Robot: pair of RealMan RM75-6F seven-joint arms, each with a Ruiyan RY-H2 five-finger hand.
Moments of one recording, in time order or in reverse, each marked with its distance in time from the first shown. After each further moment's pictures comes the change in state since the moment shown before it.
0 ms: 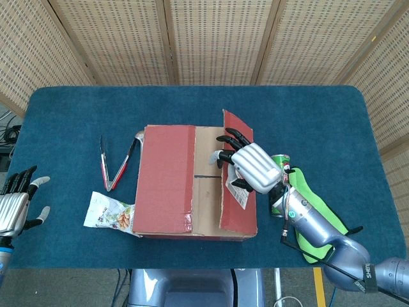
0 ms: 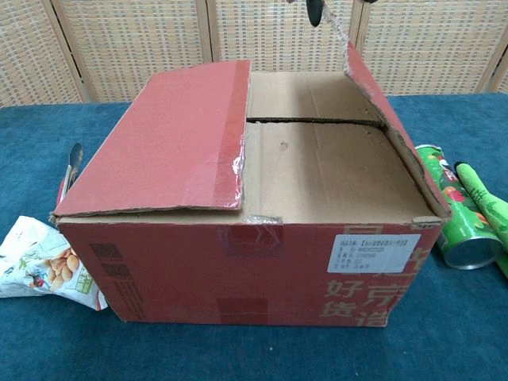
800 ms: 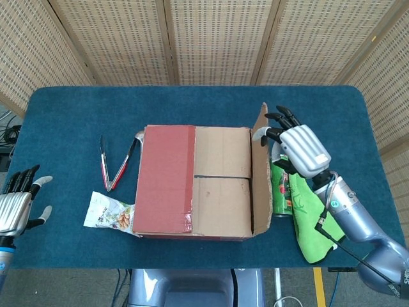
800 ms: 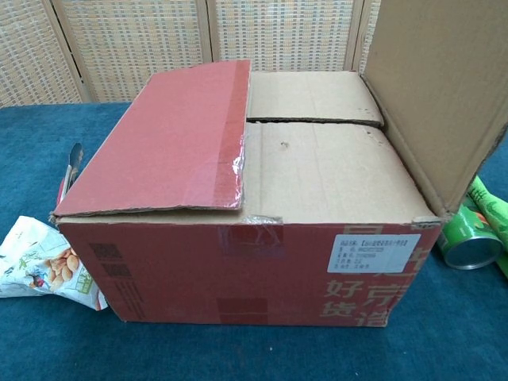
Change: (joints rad) left arm -0.006 0.007 0.000 -0.032 0.001 0.008 0.039; right arm -0.107 0.187 0.007 0.032 0.008 0.070 0.103
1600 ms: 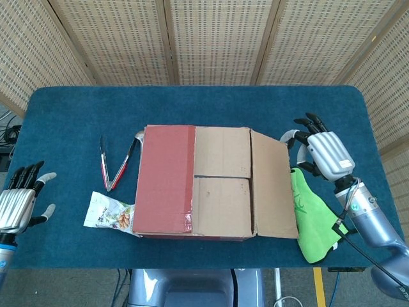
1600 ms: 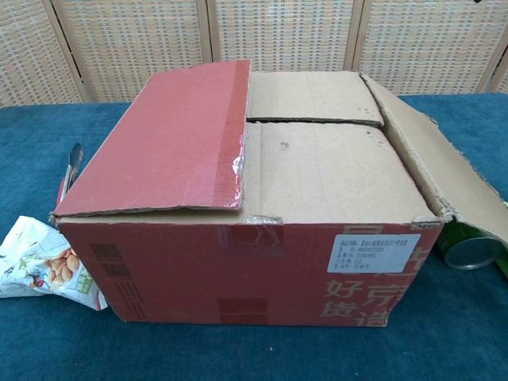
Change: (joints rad) left arm -0.023 0.030 -0.005 -0.020 0.041 -0.003 0.011; right arm -0.083 -0.008 -0.064 0.082 -0.008 0.034 0.062
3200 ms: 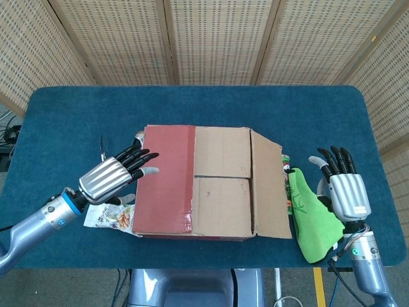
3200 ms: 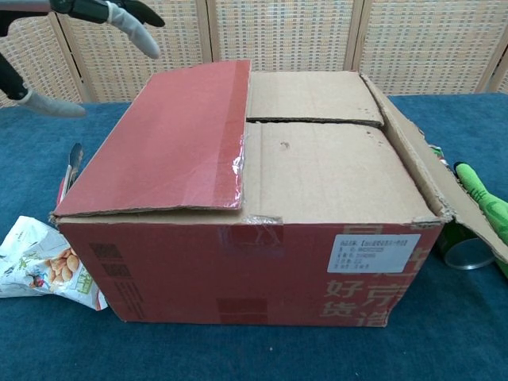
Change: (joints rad) left arm -0.525 0.088 -0.071 0.021 0.404 -0.407 -0.369; right arm -0.268 -0.247 -0.130 -0.029 -0.023 0.395 -0.429
